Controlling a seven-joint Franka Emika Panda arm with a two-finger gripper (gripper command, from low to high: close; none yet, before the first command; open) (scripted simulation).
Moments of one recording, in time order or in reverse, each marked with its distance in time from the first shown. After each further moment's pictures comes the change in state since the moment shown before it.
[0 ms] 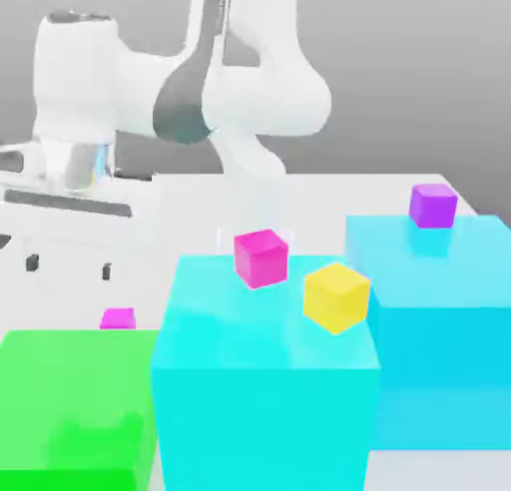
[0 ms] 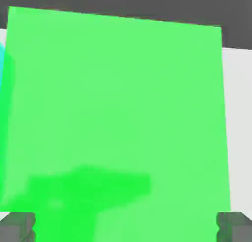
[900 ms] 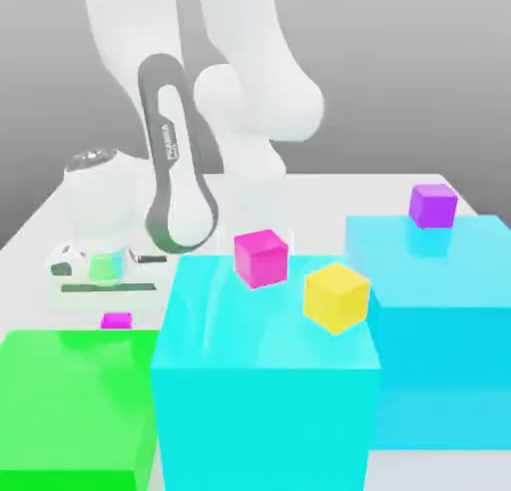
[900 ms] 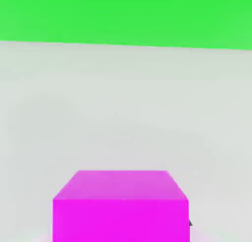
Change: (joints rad) arm -0.458 0.478 0.460 -0.064 0.614 0.392 -0.597
